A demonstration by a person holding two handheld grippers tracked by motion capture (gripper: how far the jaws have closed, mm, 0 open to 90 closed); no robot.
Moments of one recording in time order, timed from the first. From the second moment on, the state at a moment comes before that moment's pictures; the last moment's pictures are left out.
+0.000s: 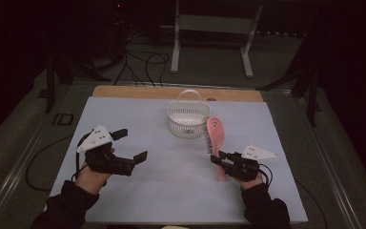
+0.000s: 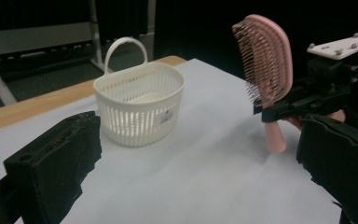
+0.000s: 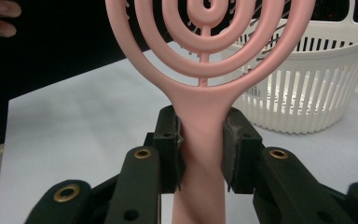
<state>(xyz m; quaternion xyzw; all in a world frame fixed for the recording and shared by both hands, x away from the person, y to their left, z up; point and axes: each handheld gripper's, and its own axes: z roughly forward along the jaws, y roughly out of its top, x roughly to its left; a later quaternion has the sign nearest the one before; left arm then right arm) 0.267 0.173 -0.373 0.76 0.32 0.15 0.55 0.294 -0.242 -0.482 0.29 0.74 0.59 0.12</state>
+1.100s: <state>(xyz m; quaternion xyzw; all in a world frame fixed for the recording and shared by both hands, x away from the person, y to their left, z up) 0.297 0.098 -0.359 0.78 0.30 0.09 0.54 0.295 -0.239 -0.482 0.29 0.75 0.59 0.12</state>
